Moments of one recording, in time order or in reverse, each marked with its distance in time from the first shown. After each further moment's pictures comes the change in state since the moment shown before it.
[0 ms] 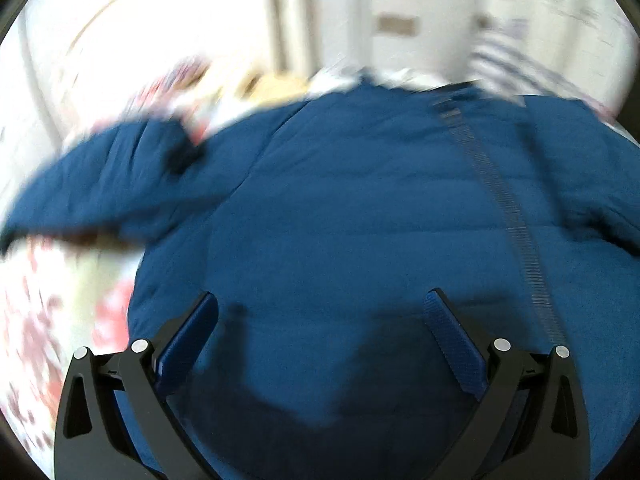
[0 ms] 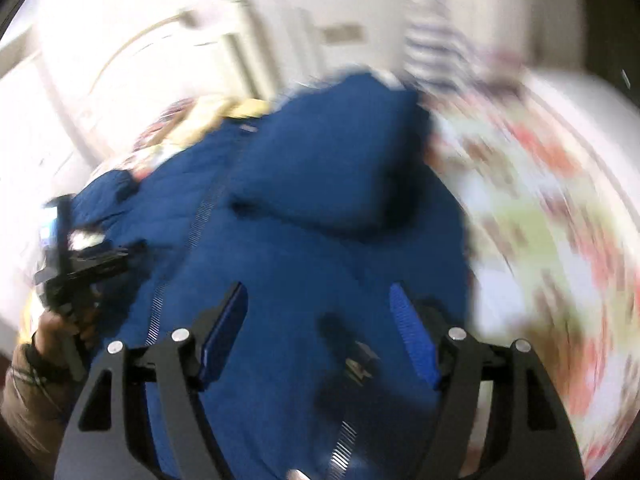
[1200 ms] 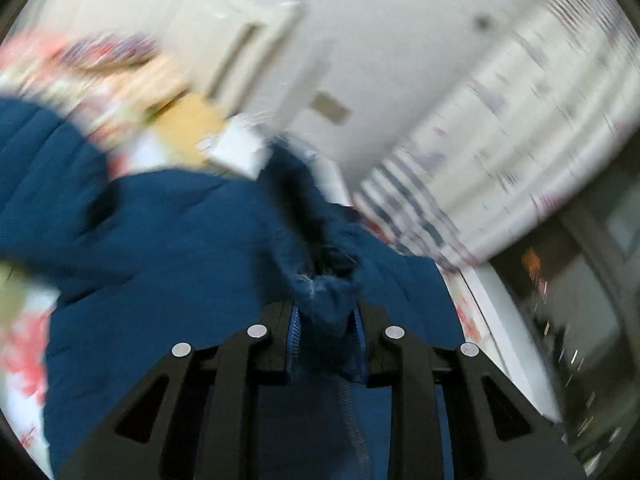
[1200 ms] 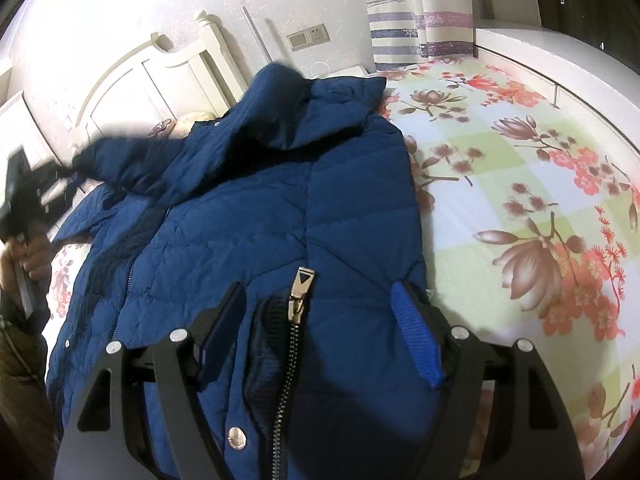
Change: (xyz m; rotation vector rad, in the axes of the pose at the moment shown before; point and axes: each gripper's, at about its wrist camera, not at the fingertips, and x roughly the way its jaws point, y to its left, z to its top) left arm -0.019 0.088 0.040 -0.511 -0.126 -0.571; right arm 0.002 -0.024 -0.054 0.068 -0.077 0.020
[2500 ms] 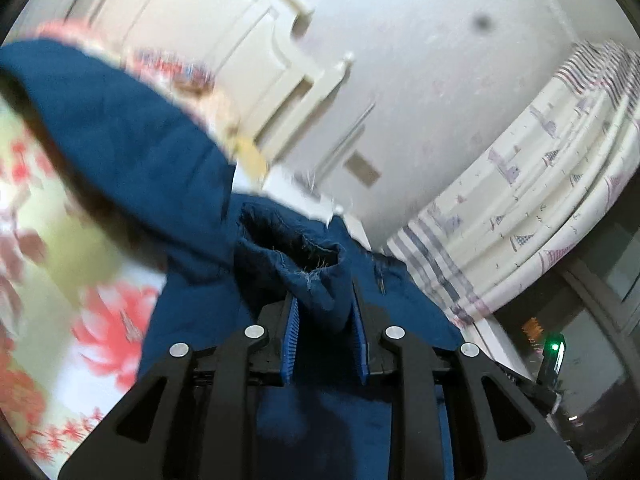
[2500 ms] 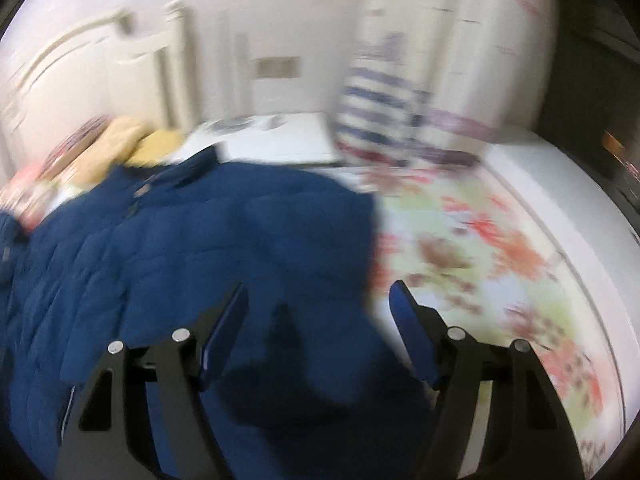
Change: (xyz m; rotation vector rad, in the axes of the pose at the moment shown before) left arm -0.078 0.067 -0.038 -0.012 -0.270 0.021; right arm 0.098 0.063 0.135 -0.205 -0.086 -0.339
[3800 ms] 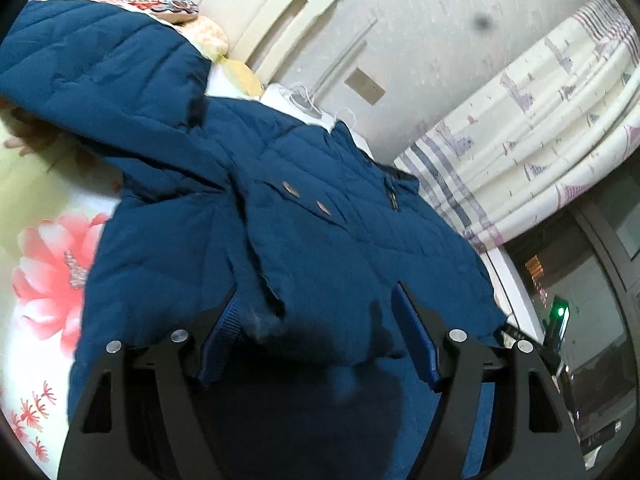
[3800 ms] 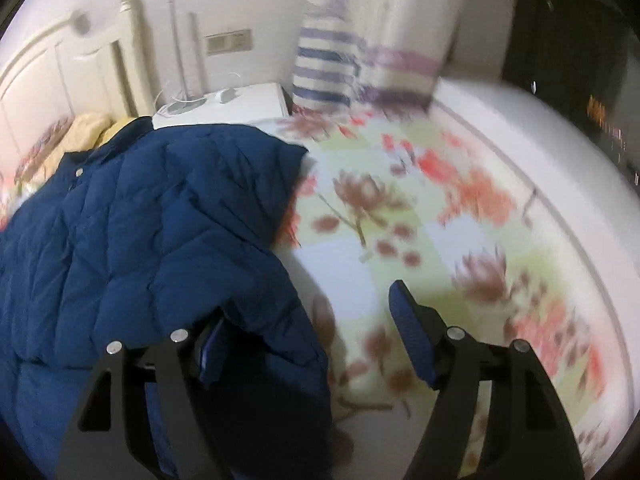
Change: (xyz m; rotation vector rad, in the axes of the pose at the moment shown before) left arm 0.052 0.008 -0.024 -0.003 0.301 0.008; right arm 0.024 -0.082 -0.032 0.144 0.108 -0.078
